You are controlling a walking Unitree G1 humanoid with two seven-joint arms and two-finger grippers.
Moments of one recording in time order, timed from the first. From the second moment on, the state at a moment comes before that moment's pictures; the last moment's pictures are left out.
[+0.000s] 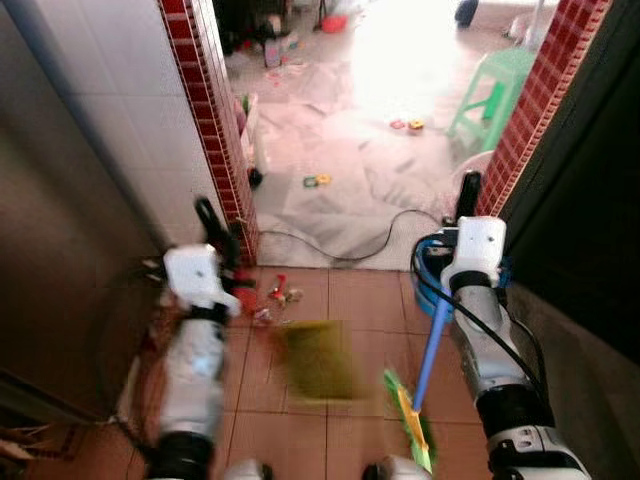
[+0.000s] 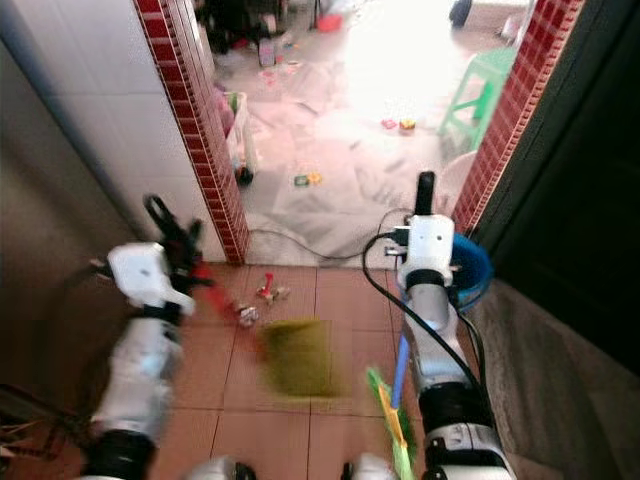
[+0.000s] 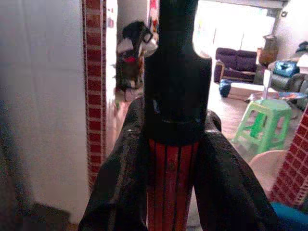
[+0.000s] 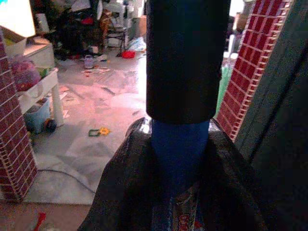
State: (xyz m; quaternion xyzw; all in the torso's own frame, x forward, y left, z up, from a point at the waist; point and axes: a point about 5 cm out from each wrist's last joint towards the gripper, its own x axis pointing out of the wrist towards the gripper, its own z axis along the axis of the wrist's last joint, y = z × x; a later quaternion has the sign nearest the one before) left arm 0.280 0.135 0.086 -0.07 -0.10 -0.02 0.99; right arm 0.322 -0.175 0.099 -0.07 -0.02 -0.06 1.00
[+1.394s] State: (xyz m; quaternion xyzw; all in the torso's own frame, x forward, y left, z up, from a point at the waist) left arm 0.292 0.149 0.090 -0.05 -0.05 0.01 1.00; right arm 0.332 -0.148 0.115 -0.07 -0.05 -0.02 1.00
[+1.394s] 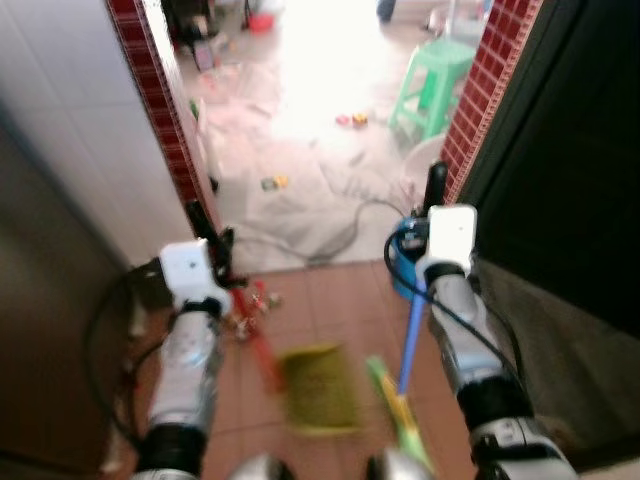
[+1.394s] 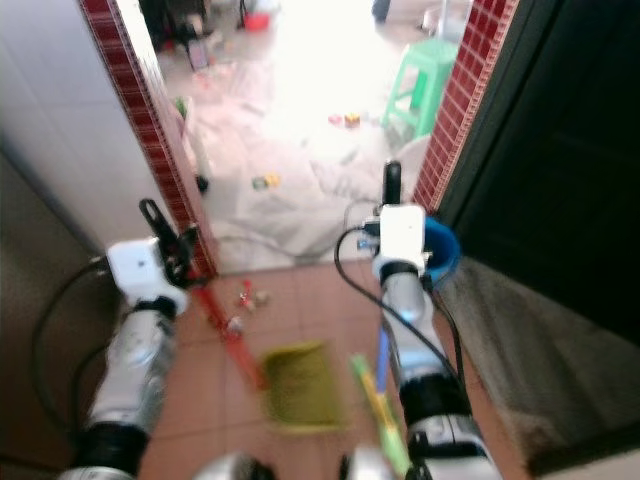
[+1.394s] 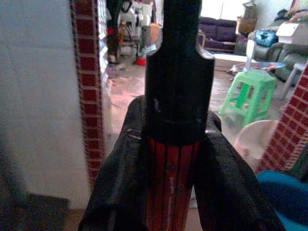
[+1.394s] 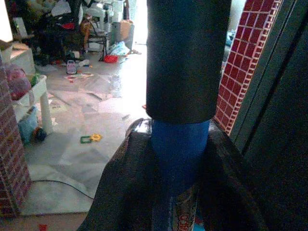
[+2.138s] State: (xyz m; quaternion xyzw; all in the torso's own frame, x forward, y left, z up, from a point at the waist) left arm 0.300 0.145 0.105 -0.02 -0.06 0.01 1.00; right arm 0.324 -0.162 0.105 -0.10 -0.04 0.00 0.99
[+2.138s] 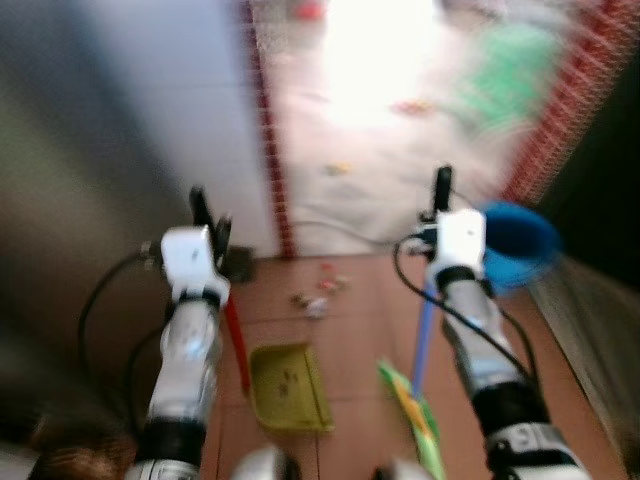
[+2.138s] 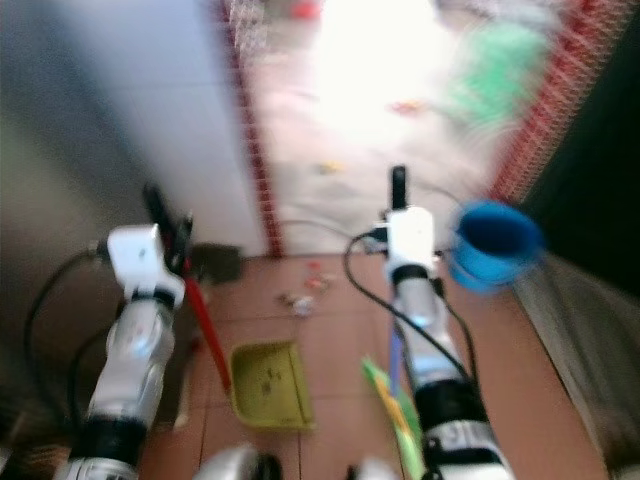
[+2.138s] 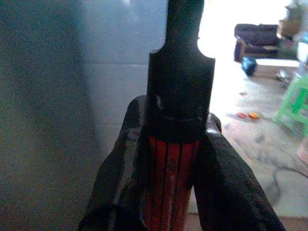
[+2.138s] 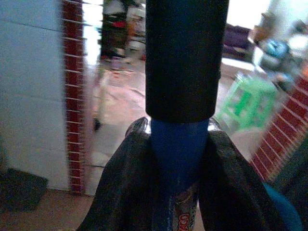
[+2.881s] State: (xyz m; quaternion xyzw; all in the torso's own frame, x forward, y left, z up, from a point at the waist) left arm 0.297 0.136 0.099 -0.02 -0.05 0.00 1.00; right arm 0.324 -0.149 0.113 -0.10 -0.07 0.02 0.99
